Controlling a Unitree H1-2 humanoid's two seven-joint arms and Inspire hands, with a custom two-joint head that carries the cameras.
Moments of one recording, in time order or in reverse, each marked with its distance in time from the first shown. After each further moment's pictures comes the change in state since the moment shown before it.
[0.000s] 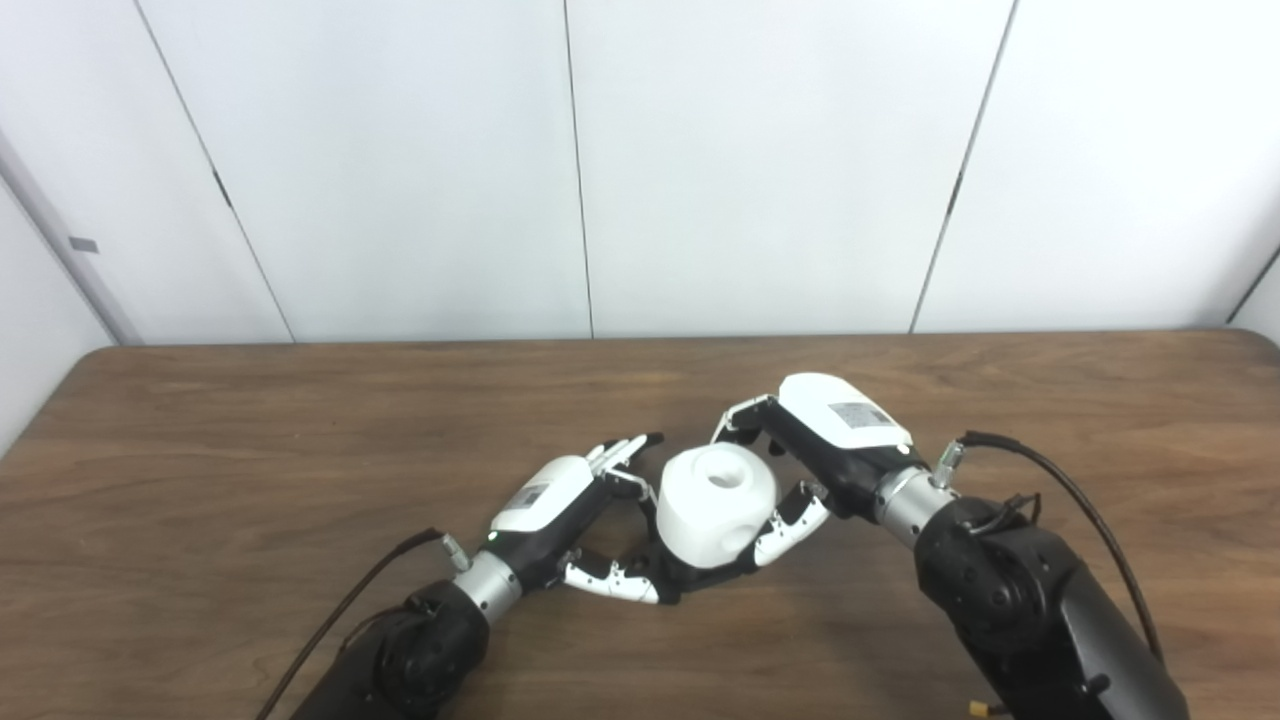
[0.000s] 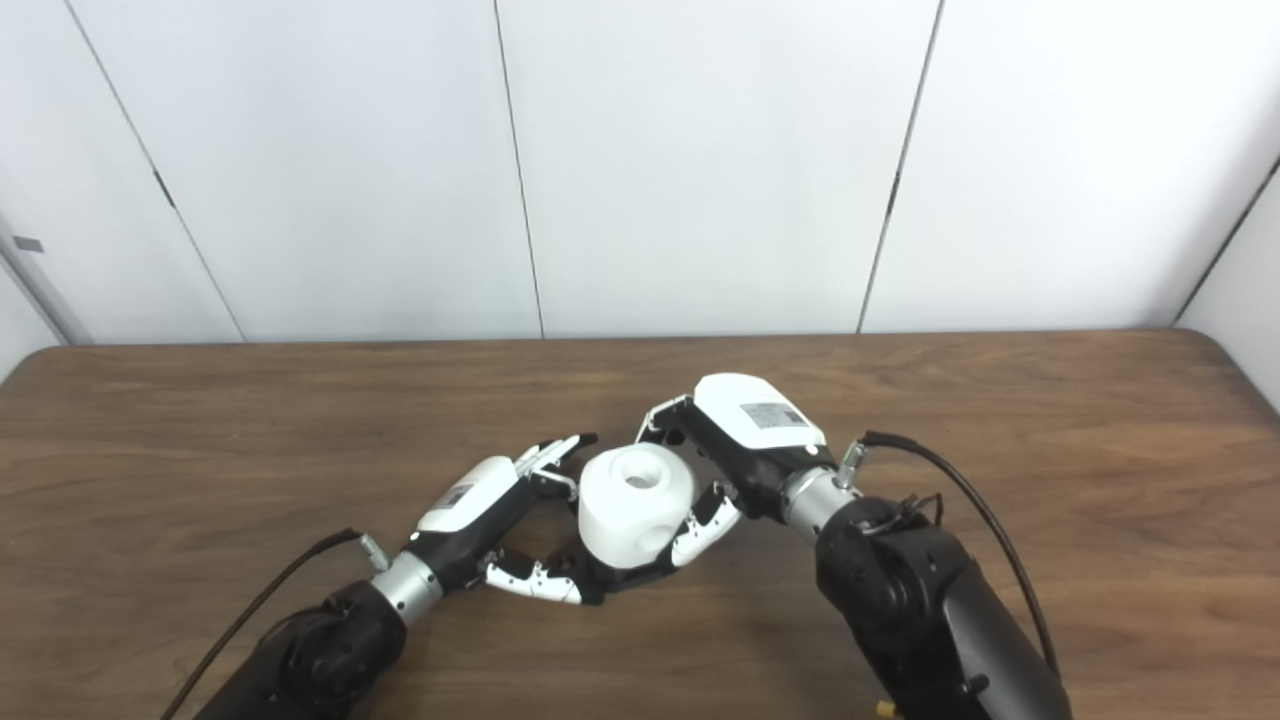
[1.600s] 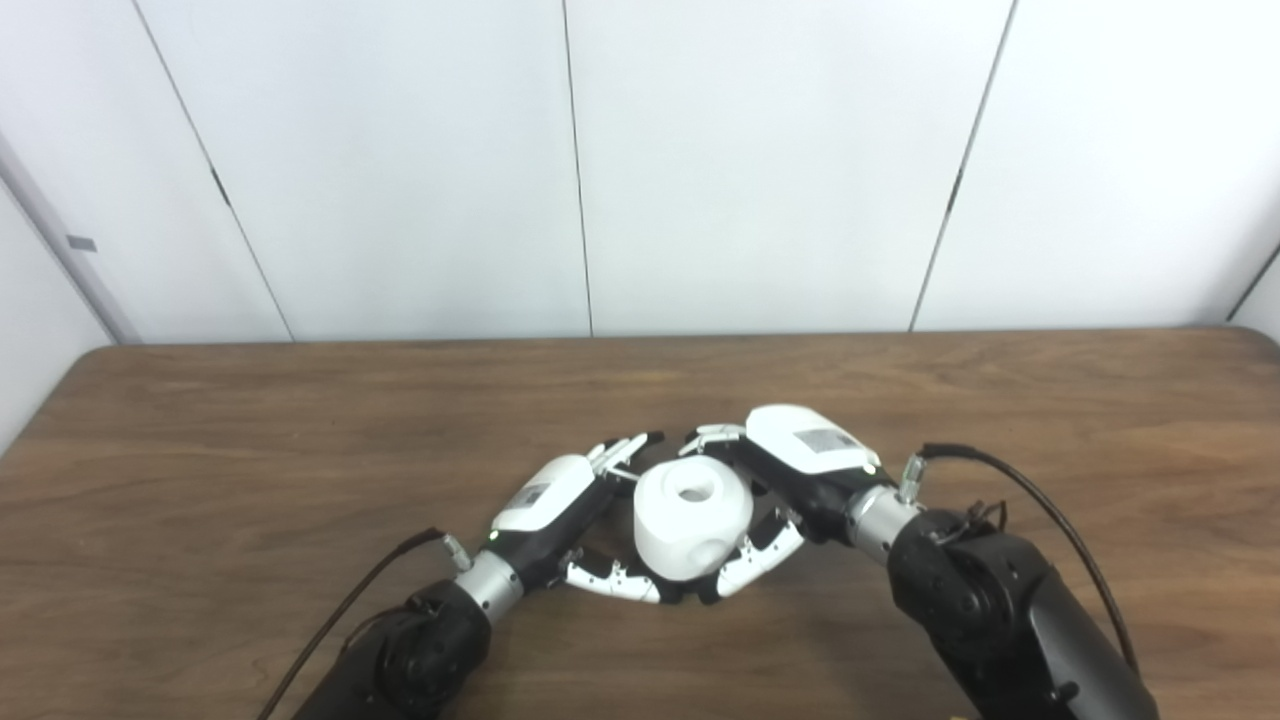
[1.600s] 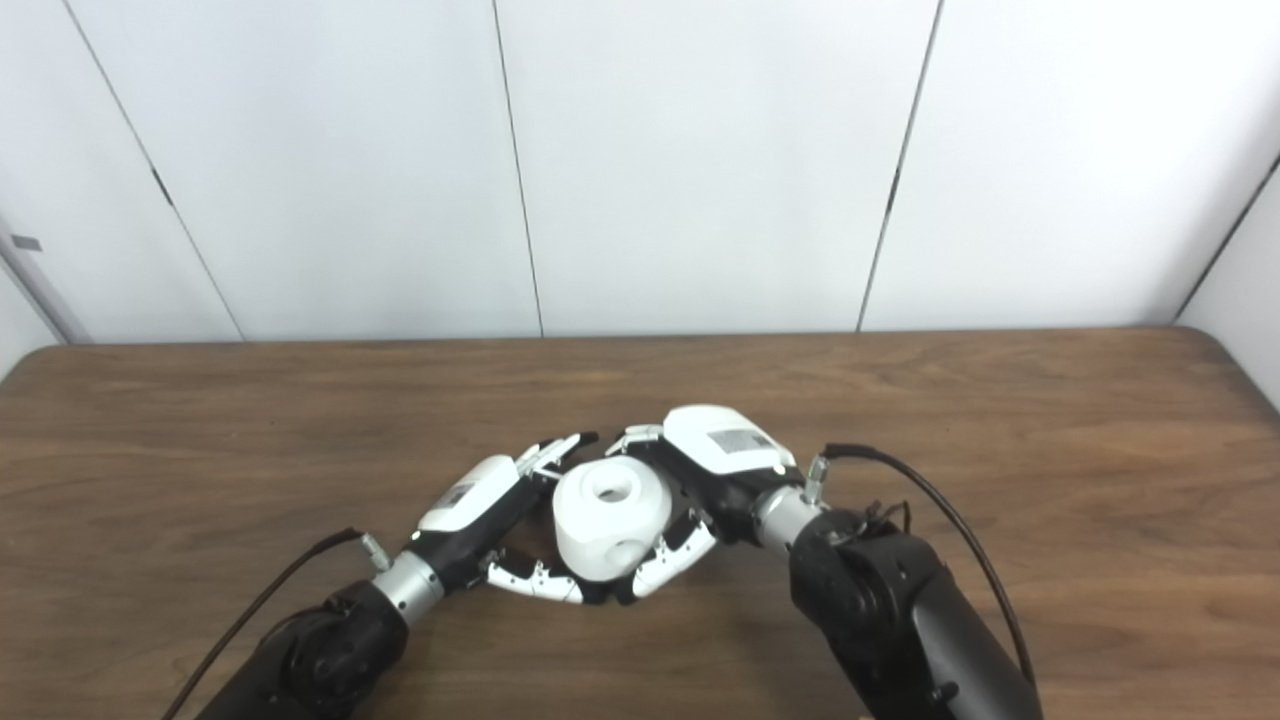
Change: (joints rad) left arm 0.004 0.000 0.000 -0.018 0.000 0.021 -0.005; right arm 0.001 0.036 0.024 0.017 -0.049 0.008 0.112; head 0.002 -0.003
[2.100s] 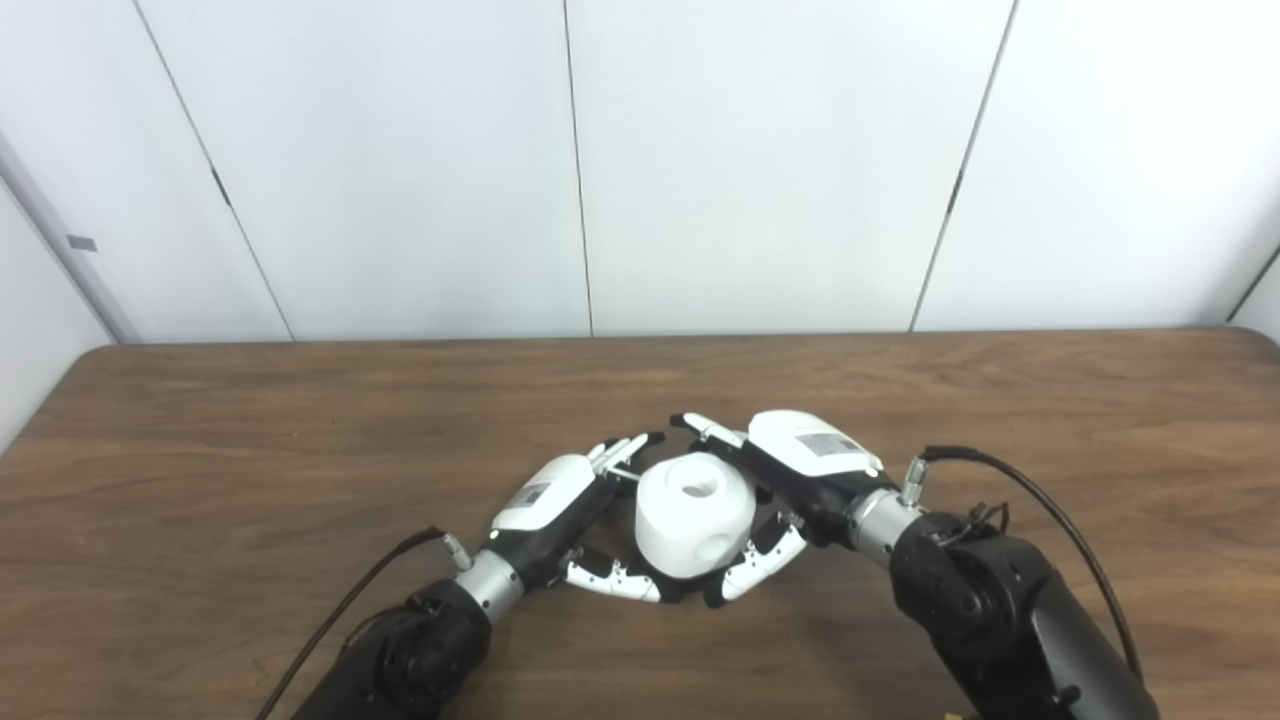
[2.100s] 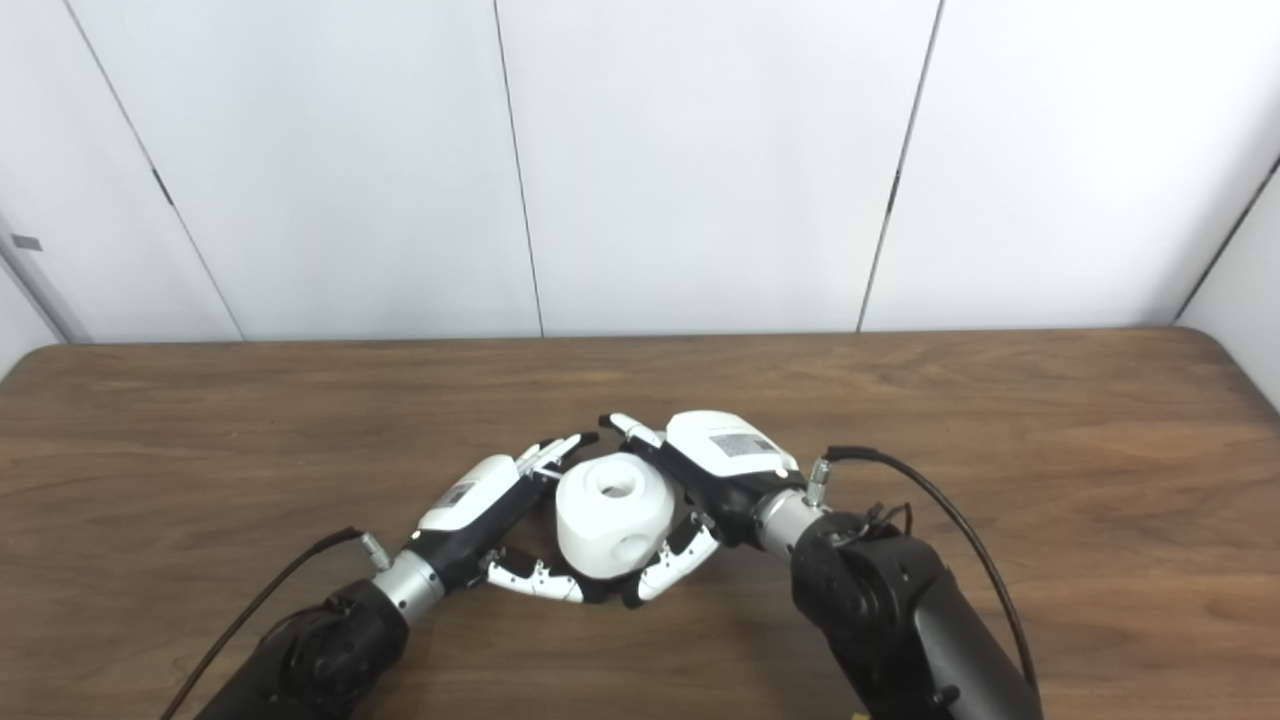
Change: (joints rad) left arm 0.000 0.000 0.000 -0.002 0.000 0.001 0.000; right arm 0.003 0.006 -0.008 -0.011 -0.011 0.030 0.023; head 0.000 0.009
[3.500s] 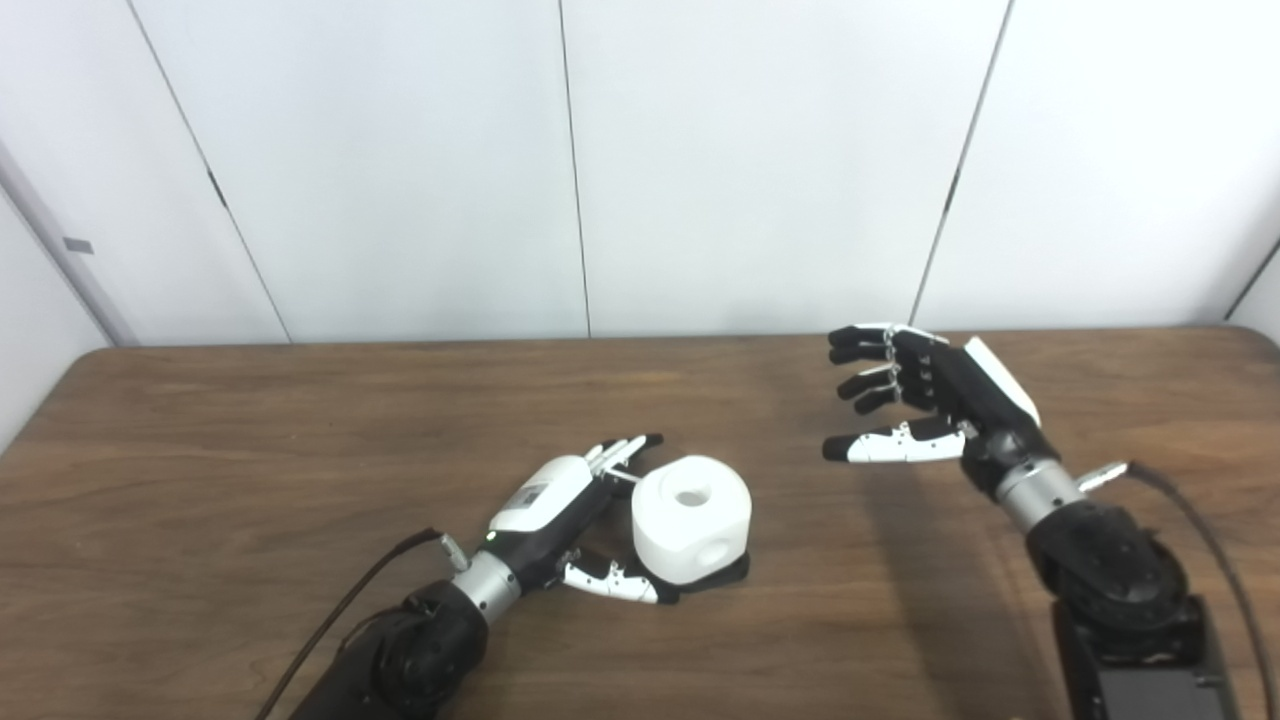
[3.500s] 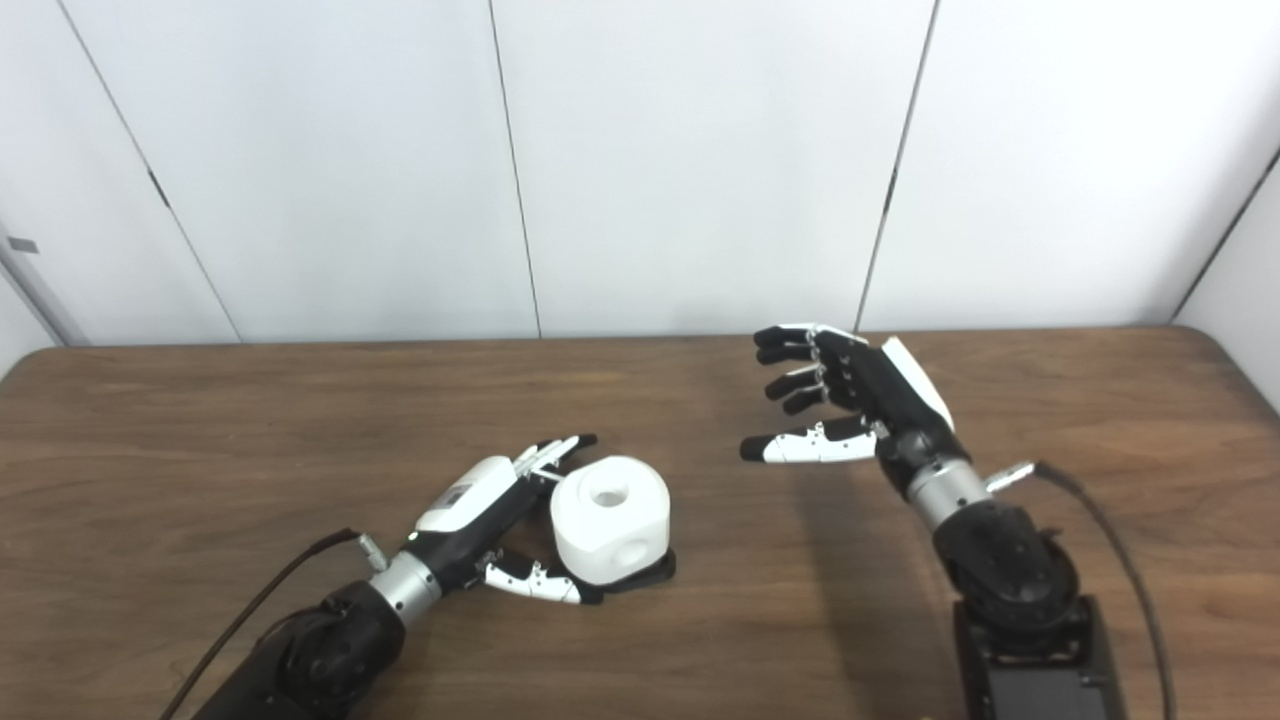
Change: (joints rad) left arm 0.001 0.008 0.002 -0.005 -0.002 0.000 -0.002; right arm 0.079 0.108 -0.508 0.151 0.674 -0.035 -0.314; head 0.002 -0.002
